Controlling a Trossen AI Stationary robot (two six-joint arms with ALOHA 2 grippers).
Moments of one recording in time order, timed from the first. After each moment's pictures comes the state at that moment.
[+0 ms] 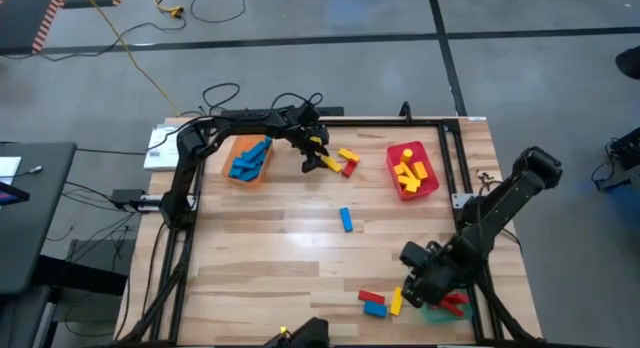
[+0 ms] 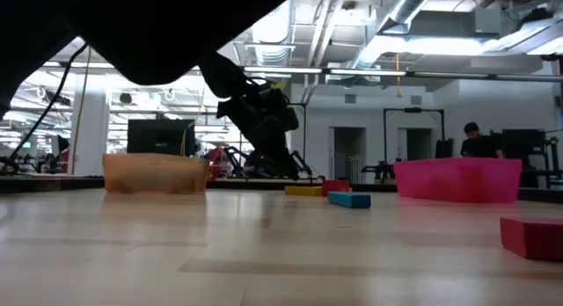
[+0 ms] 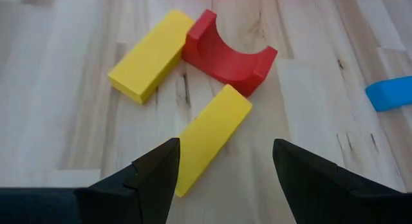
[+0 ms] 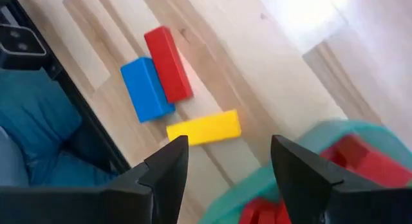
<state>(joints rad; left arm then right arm) 0.60 2.13 1.49 -0.31 0.56 0.44 0.78 1.40 1.02 -0.82 0.14 1.45</state>
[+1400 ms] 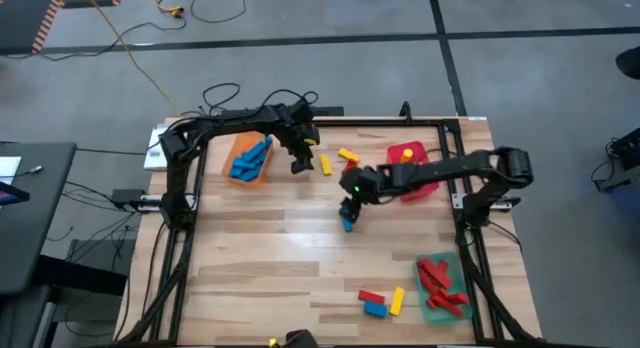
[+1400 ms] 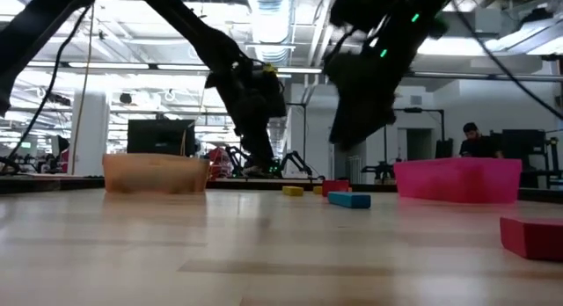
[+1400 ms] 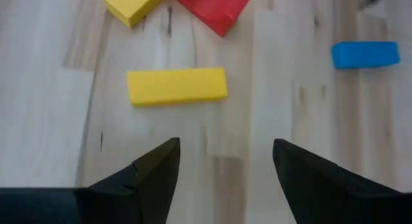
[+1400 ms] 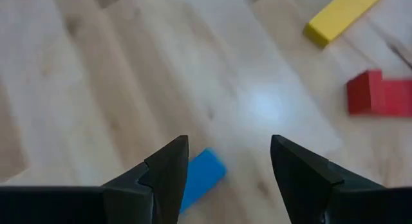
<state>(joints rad) 0.58 1.97 1.49 -0.66 0.42 0.38 -0.08 1.63 1.02 -0.37 0.10 0.43</state>
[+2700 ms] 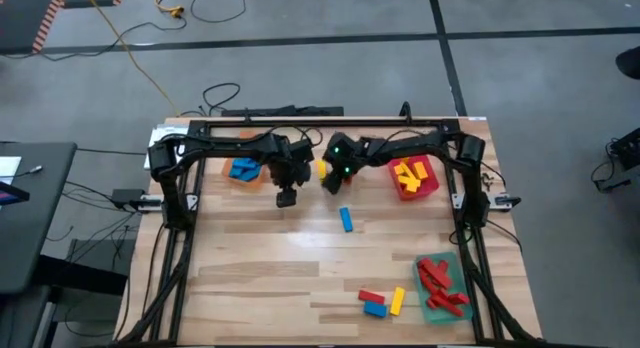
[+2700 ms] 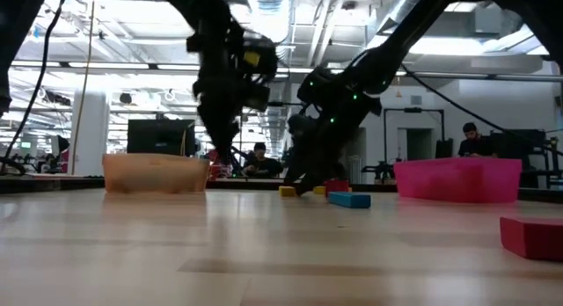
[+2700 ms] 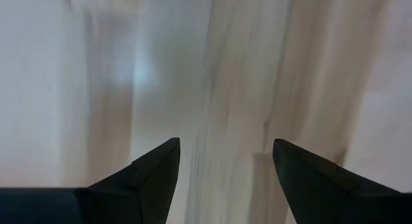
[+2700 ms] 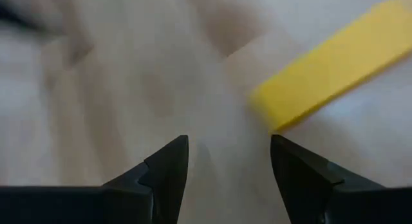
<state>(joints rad) 0.33 1.83 1.32 -0.89 0.16 0.20 -0.39 1.98 1.19 -0.14 -0.32 0.29</state>
